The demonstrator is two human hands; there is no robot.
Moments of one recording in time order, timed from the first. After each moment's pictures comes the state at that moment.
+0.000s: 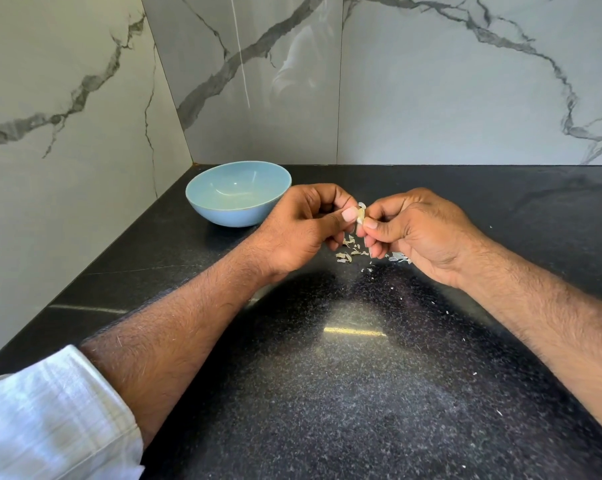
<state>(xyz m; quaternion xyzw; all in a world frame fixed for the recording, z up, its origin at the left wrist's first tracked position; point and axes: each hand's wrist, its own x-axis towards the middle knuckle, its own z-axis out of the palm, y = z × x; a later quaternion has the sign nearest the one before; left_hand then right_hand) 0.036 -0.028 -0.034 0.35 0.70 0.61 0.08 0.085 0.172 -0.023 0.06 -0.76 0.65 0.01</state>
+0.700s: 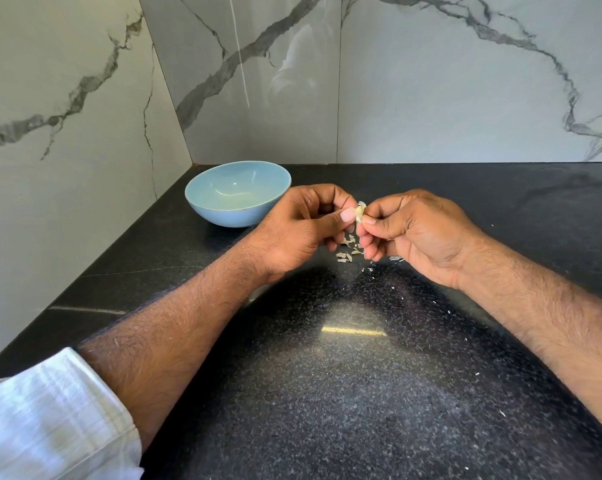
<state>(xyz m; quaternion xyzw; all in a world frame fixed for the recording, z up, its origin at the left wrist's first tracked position) 0.032 -0.030 -0.035 0.36 0.69 0.62 0.10 0.086 0.169 -0.023 0.05 -0.73 0.68 -0.03</state>
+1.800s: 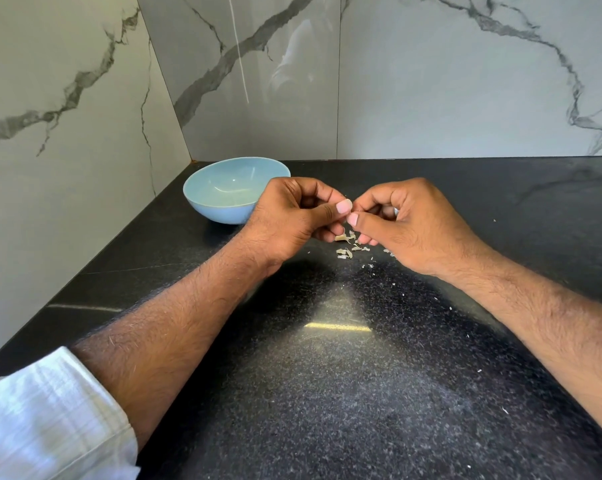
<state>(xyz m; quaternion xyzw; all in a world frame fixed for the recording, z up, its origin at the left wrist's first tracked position) 0.030 -0.029 -0.035 0.26 0.70 0.66 0.05 0.088 0.167 -0.030 0.13 -0.88 0.42 0.18</state>
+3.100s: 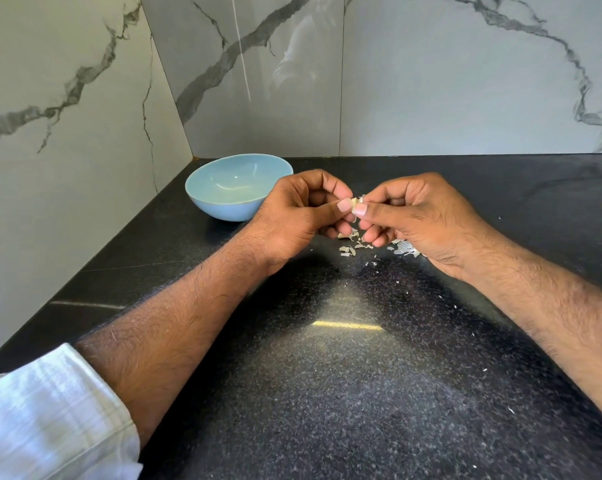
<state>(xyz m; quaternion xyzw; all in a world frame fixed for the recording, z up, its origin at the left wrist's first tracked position) 0.027 -0.031 -0.038 0.29 0.68 0.67 0.09 0.081 0.173 -0.030 0.09 -0.79 0.60 0.08</state>
